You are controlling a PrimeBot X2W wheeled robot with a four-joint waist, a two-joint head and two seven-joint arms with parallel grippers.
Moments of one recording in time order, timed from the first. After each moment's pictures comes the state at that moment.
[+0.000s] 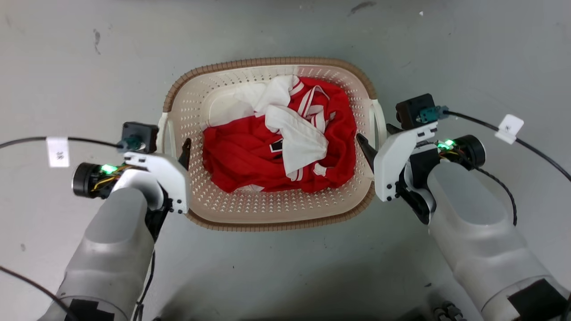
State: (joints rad) left arm -0.83 0.21 -0.28 1.12 -0.25 -0.13 -0.15; right arm -0.86 -0.05 0.41 1.01 0.33 0.13 0.08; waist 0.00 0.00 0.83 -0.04
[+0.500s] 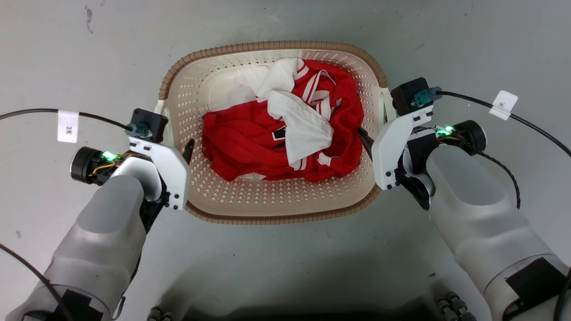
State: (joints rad) left arm -0.88 0.30 -0.61 1.07 -0.48 -0.13 -0.03; right arm -0.97 -0.05 0.54 1.13 0.42 0.13 0.12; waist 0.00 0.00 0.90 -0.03
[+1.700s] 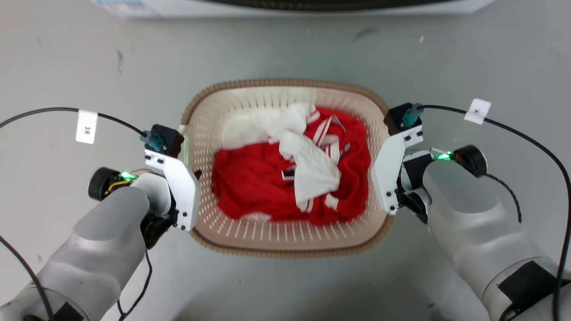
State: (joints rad) left arm -0.89 0.41 -1.04 0.92 -0.95 -0.13 0.13; right arm -0.98 -0.05 0.67 1.25 0.50 0.13 0.28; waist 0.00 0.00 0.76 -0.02
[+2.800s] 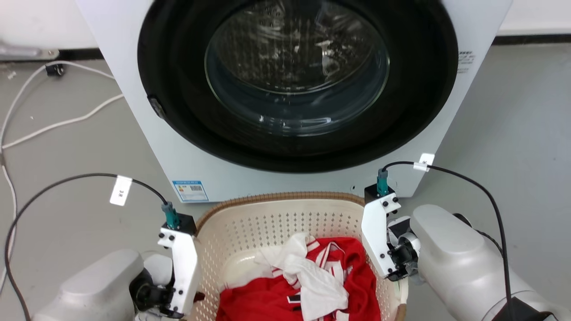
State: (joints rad) left arm -0.74 0.59 -1.27 0.64 -1.33 -0.13 0.65; right arm -0.85 -0.05 0.86 1.19 0.70 0.13 0.83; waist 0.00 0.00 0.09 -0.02
